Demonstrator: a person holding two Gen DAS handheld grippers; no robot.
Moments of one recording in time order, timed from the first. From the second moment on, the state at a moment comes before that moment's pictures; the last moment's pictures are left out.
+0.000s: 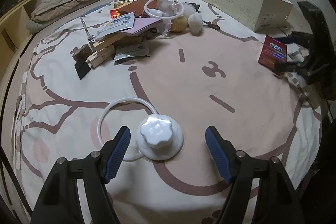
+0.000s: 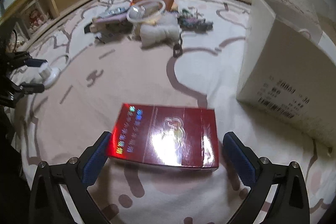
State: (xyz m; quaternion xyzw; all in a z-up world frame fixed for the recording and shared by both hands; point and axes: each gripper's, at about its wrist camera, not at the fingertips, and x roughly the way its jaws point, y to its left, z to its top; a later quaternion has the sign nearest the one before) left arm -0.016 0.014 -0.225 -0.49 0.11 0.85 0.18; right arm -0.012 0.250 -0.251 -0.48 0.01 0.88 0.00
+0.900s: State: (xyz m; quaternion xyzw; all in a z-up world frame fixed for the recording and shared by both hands) left arm -0.028 0.013 -0.259 -0.53 0.10 0.82 0.19; right arm -0.020 0.252 -0.270 -0.52 0.01 0.85 0.00
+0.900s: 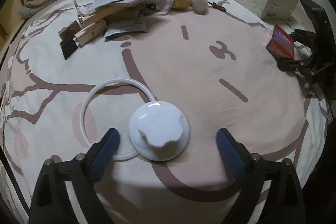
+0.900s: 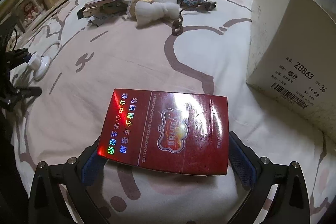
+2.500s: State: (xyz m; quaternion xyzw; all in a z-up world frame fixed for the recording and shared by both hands) left arm -0.040 0.013 -0.202 -0.49 0.06 0.85 0.20; right arm -0.046 0.253 -0.198 -0.49 0.00 0.87 -0.01
